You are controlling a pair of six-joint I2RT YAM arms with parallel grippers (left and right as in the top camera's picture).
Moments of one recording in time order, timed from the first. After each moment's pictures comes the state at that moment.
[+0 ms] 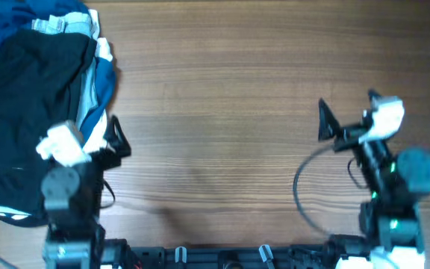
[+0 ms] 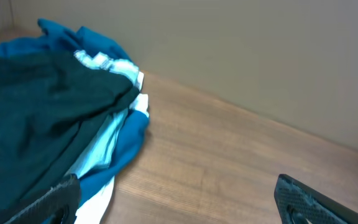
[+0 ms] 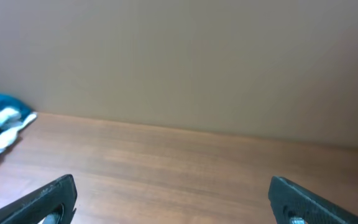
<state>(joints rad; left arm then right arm) 0.04 0.50 0.50 -0.26 -0.05 -0.34 -0.08 0.67 0.58 -0.04 -0.29 -0.03</state>
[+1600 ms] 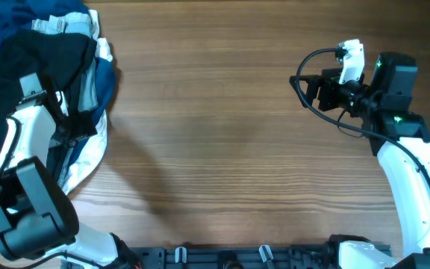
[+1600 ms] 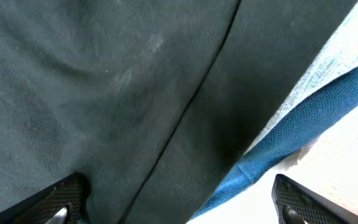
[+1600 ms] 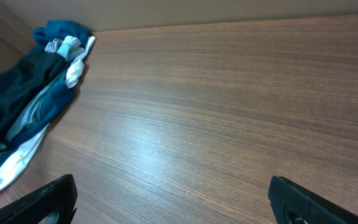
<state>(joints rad) 0.37 1.75 1.12 -0.75 -0.11 -0.02 -0.08 1.32 1.00 -0.36 -0.60 0.00</state>
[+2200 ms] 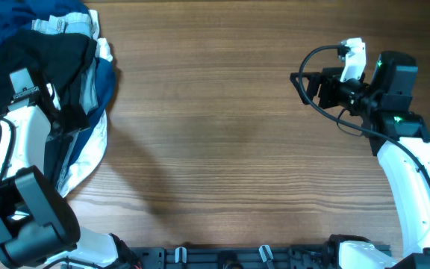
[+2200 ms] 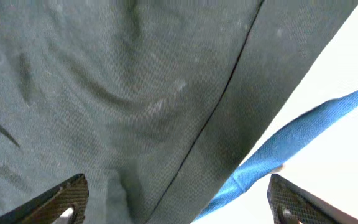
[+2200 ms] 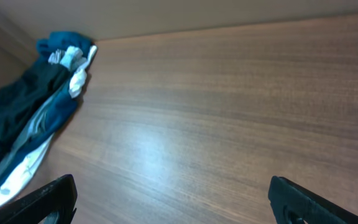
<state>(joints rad) 0.39 1.70 1.15 -0.73 -0.11 -0.05 -0.08 1.32 1.00 -0.33 -0.60 0.06</state>
